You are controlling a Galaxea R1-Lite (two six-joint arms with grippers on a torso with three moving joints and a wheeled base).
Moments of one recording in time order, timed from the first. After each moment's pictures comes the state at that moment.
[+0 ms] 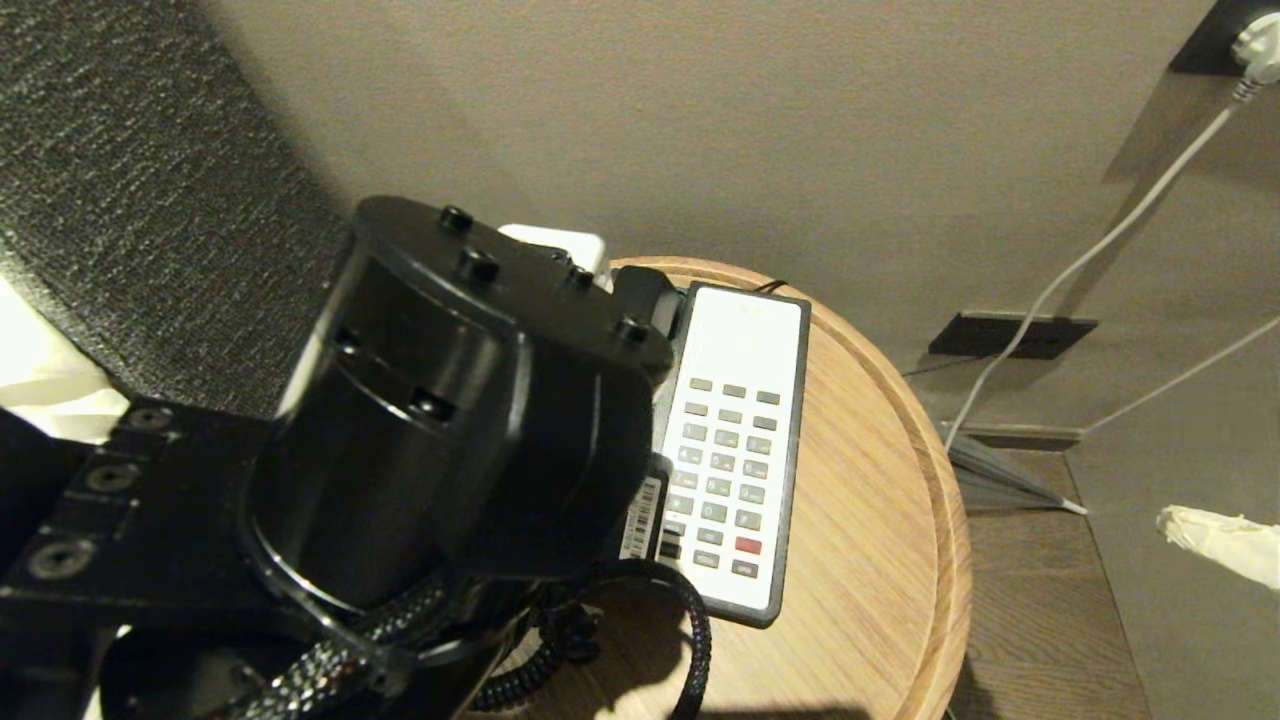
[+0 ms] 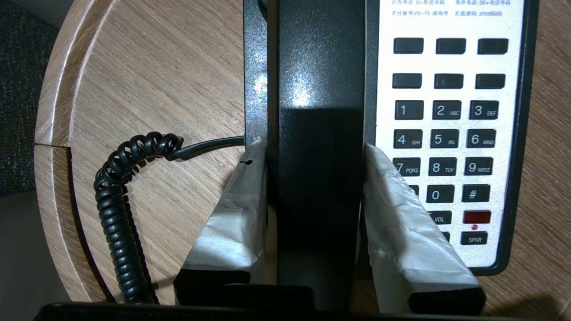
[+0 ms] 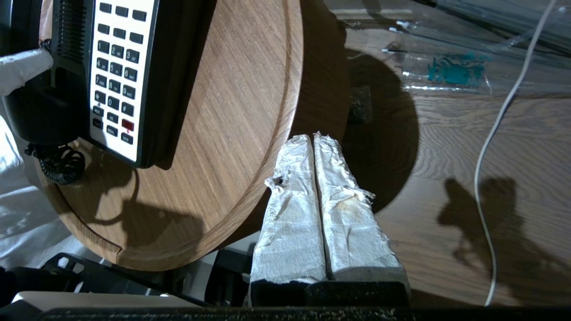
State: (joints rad) left arm -1.16 1.54 -1.19 0.21 0.80 -0.35; right arm 0.86 0.87 -0.69 0.17 -0.41 0.47
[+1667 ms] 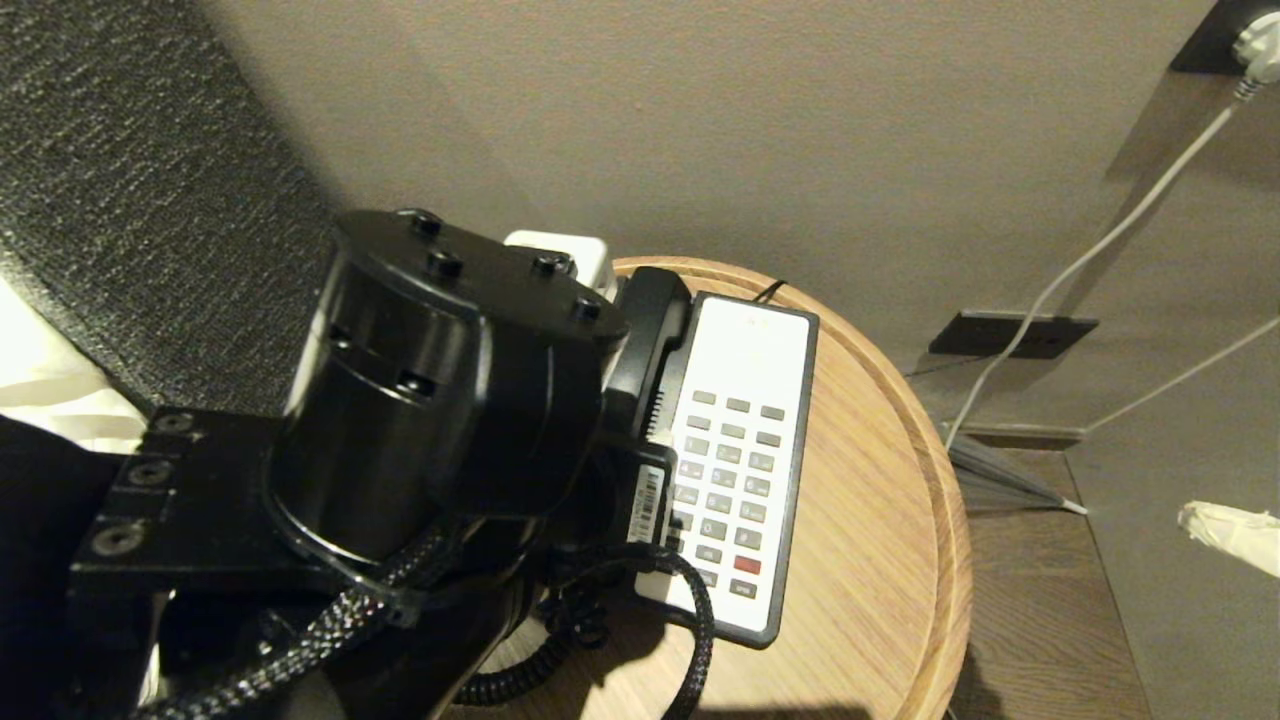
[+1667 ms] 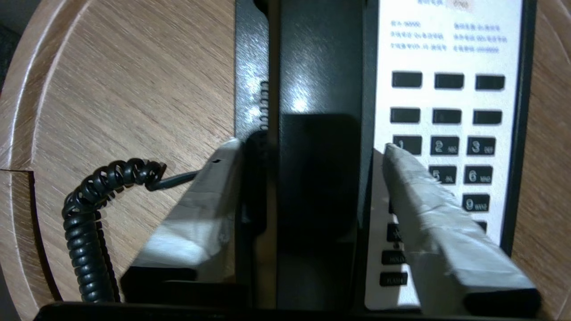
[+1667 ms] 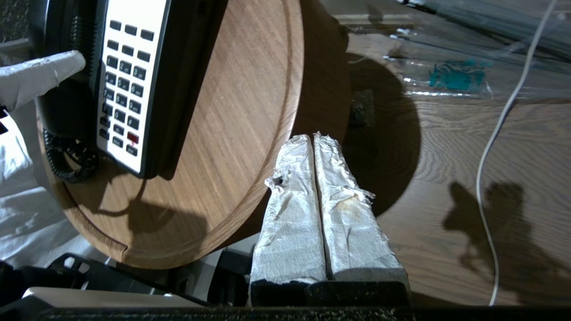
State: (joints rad) left arm -1.11 1.54 -1.13 0.06 0.70 -0.30; right arm 0.86 0.85 -0.70 0.18 -0.41 0.47
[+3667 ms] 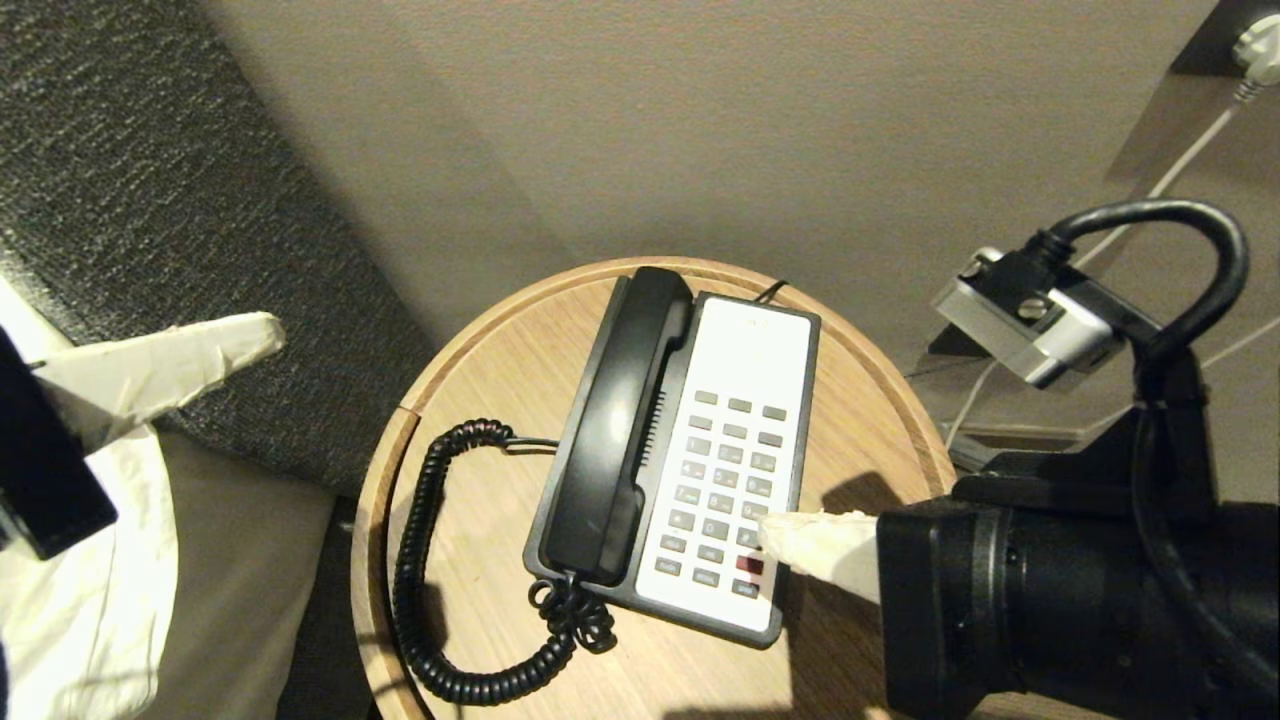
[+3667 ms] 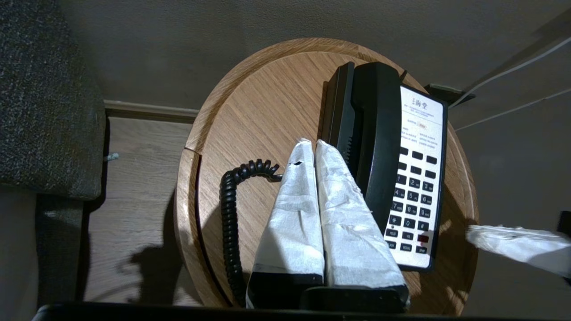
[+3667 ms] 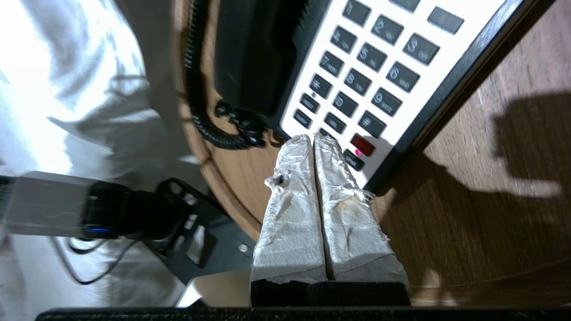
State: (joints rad) left arm -1.09 0.99 -0.95 0.06 0.70 -0.36; right arm 1.17 1.43 -1.08 0.15 -0.32 0.62
